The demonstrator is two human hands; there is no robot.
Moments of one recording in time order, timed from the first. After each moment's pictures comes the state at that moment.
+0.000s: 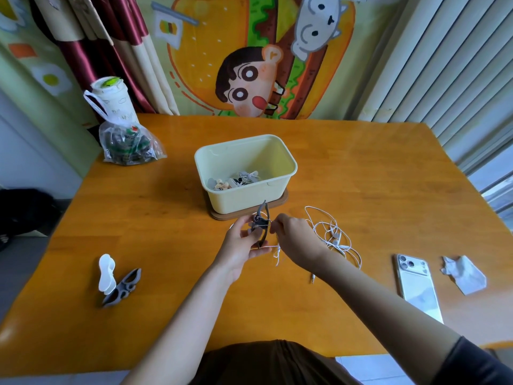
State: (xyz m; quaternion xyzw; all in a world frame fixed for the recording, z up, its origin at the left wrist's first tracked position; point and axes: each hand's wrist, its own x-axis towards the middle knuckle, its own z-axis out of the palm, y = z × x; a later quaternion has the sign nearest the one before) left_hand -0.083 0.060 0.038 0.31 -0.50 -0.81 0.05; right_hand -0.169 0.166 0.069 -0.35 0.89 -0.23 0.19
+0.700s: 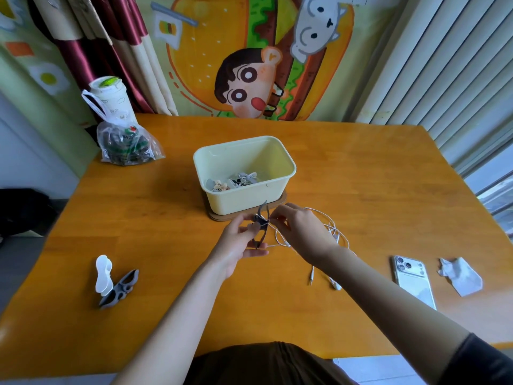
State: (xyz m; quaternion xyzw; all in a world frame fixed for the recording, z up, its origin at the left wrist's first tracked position) left_hand -0.083 0.053 0.051 0.30 -0.53 -0.79 0.03; right_hand -0.180 0.174 0.084 -0.45 0.85 -0.26 0.06
